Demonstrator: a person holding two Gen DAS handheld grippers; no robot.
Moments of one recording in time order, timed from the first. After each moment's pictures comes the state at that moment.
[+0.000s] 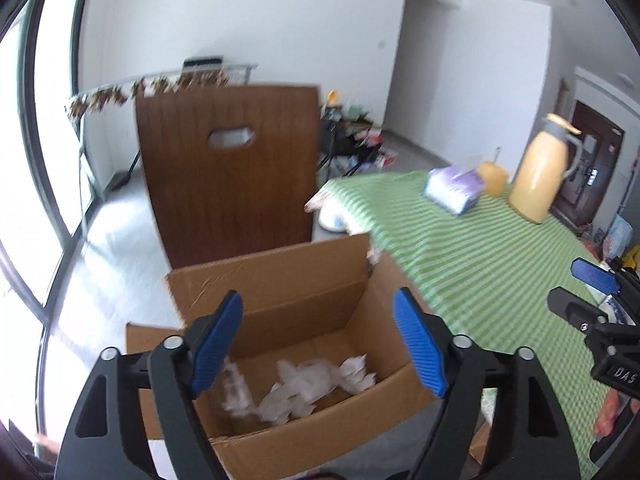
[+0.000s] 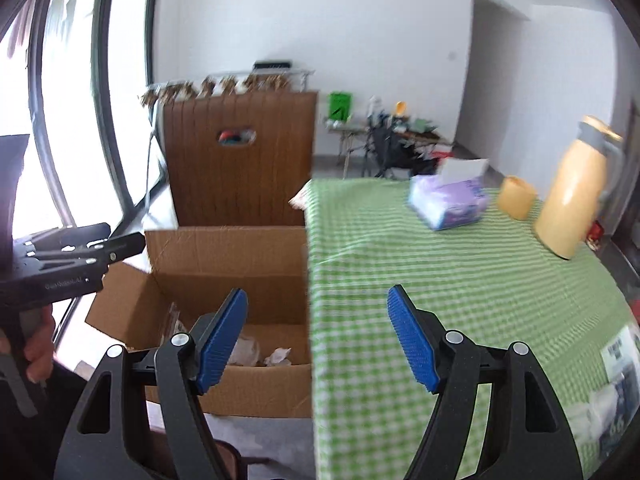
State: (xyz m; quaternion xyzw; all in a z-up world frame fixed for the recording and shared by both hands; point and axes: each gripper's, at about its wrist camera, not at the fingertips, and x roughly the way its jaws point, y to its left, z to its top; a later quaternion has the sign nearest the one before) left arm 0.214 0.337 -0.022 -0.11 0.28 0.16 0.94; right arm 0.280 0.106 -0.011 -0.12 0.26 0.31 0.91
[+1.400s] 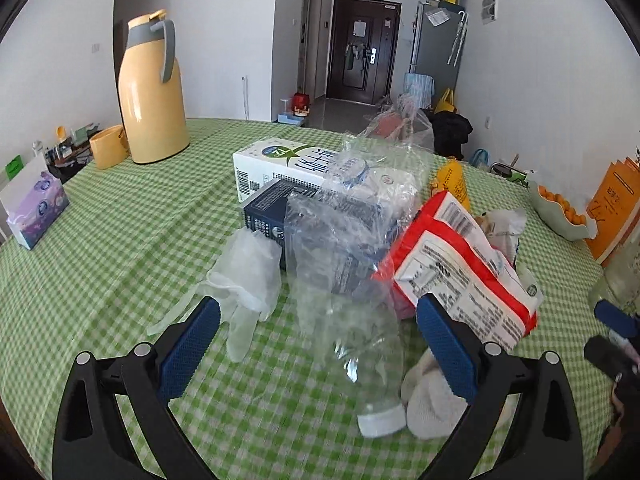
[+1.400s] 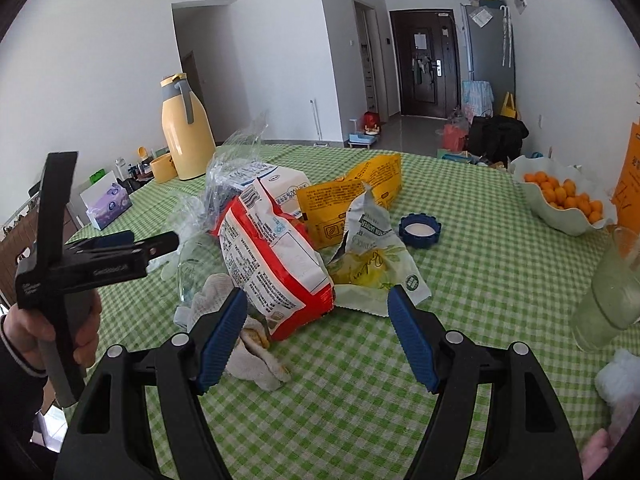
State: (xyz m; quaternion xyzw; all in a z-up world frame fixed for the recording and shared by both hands) left arm 0.365 -0.193 -0.058 0.05 0.36 -0.23 0.90; right arm 0.161 -0.367 -0.049 0.10 0.30 -0.06 0.95
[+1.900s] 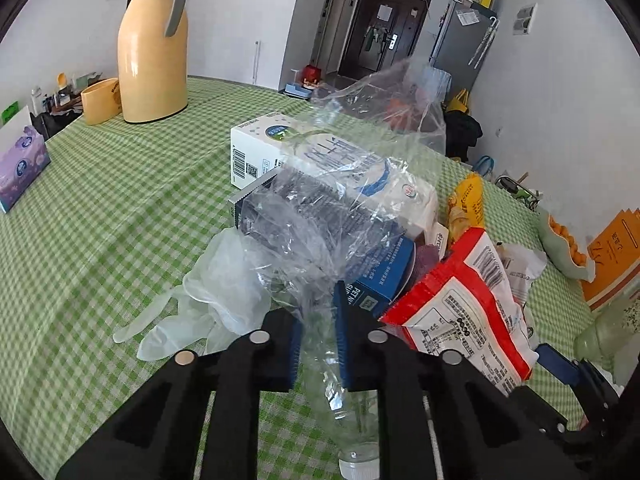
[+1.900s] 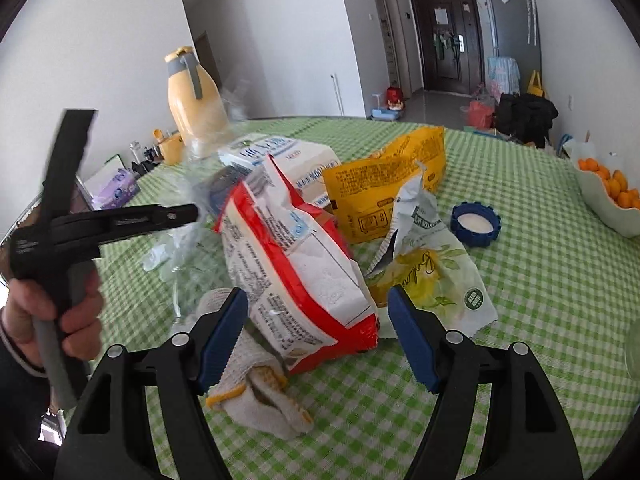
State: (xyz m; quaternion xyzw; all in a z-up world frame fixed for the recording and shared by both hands) left arm 0.406 -0.195 -0.062 0.00 0.41 -0.23 0.88; right arm 0.227 -0.368 -0.078 0.11 0.34 -0.01 0.93
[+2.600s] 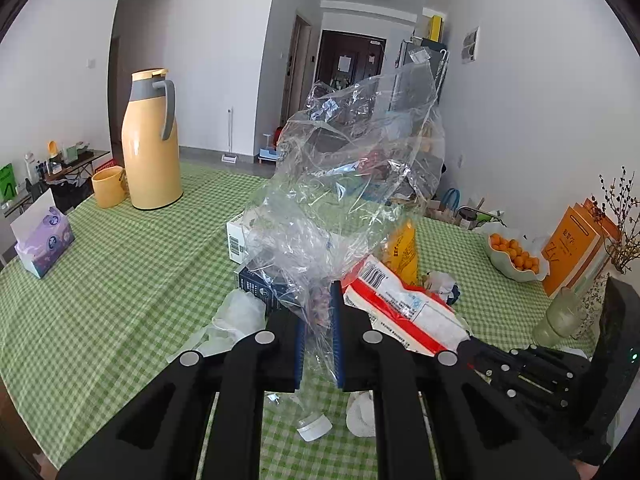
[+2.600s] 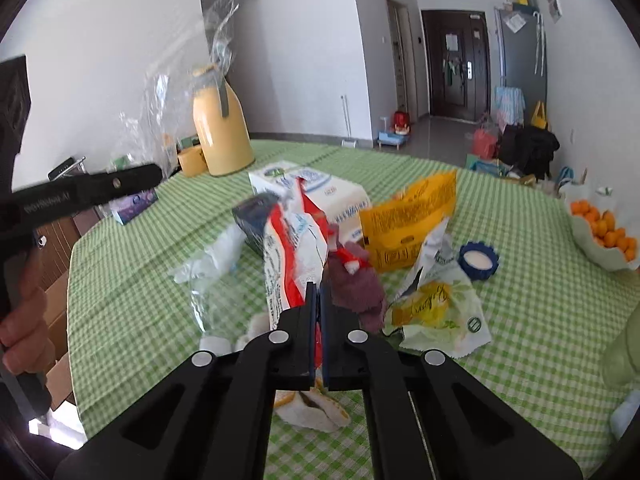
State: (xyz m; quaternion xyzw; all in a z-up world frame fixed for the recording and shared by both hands) left arm 0.316 -0.161 0.033 0.01 0.29 -0.27 0.92; right arm 0.192 -0.325 -0.017 0.07 0.29 -0.02 0.96
